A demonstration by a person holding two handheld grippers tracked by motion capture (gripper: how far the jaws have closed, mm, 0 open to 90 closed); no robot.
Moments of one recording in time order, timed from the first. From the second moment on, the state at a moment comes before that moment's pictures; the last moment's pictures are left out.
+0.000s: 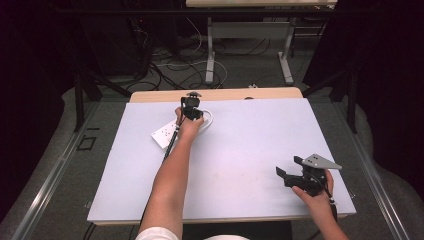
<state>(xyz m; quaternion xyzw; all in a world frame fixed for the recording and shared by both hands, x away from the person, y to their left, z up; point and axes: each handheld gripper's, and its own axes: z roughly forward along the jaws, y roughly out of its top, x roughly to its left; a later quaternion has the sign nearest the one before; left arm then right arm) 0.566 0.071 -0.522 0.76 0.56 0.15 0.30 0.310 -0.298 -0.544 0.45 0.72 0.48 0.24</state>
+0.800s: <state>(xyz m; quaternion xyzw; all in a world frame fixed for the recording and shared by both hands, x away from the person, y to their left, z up) 0.568 0.070 -0.525 0.76 0.56 0.16 0.28 0.310 -0.300 -0.543 0.45 0.72 0.47 0.24</state>
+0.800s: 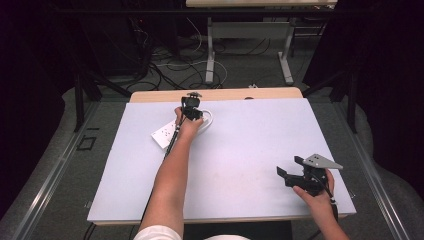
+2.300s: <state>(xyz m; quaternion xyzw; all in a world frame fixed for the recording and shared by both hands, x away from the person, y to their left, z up) 0.525 0.087 -0.460 0.75 0.54 0.17 0.33 0.309 -0.306 -0.542 0.44 0.72 0.48 0.24</state>
